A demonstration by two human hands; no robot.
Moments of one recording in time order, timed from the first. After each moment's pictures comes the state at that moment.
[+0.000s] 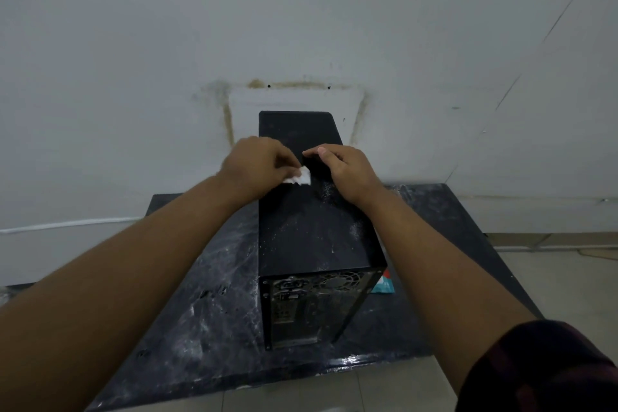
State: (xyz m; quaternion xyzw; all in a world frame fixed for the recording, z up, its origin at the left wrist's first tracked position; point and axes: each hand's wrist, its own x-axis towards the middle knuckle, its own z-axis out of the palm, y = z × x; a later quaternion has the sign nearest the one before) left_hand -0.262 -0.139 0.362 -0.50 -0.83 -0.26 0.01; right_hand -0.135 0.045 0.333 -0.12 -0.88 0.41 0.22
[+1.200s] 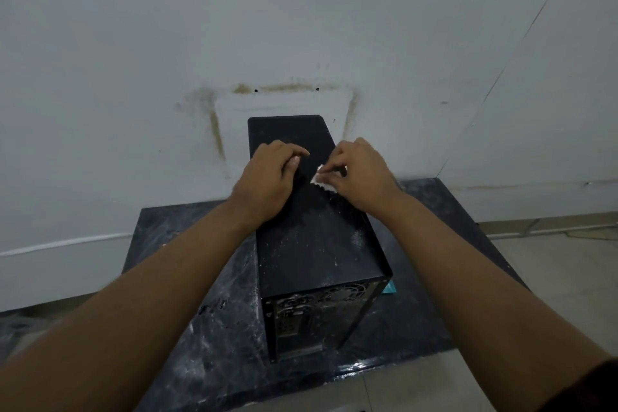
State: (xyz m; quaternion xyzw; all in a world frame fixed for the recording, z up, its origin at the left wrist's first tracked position) left_hand -0.259 -0.113 0.326 -0.49 -0.79 -0.37 0.05; right_hand -0.120 0.053 0.351 -0.14 -0.95 0.17 0.22
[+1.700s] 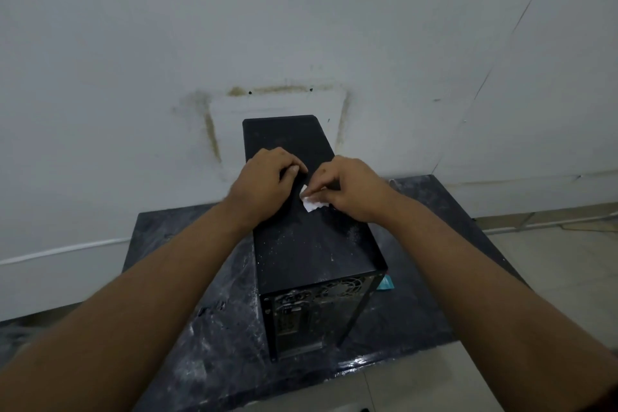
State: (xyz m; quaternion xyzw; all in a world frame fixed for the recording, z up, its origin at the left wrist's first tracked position) left_hand -0.260 -0.114 0.329 -0.52 -0.78 -0.33 0.03; right_hand -0.100 0.039 0.356 -0.04 -0.96 0.26 0.13
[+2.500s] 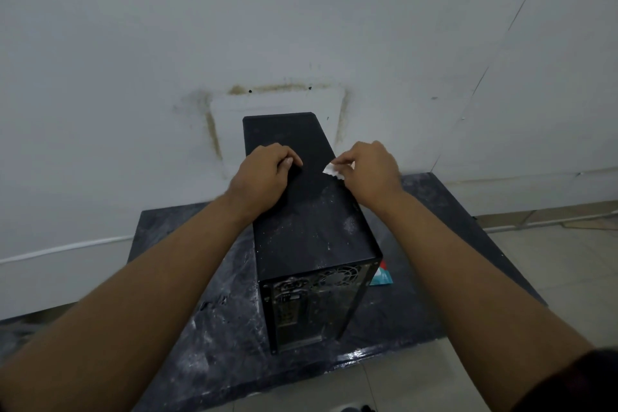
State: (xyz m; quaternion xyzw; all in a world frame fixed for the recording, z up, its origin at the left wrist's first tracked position) left_hand -0.255 -0.115 0.330 -0.48 -0.80 -0.36 0.01; right_hand -0.094 0.051 0.349 -0.29 -0.92 0.15 0.22
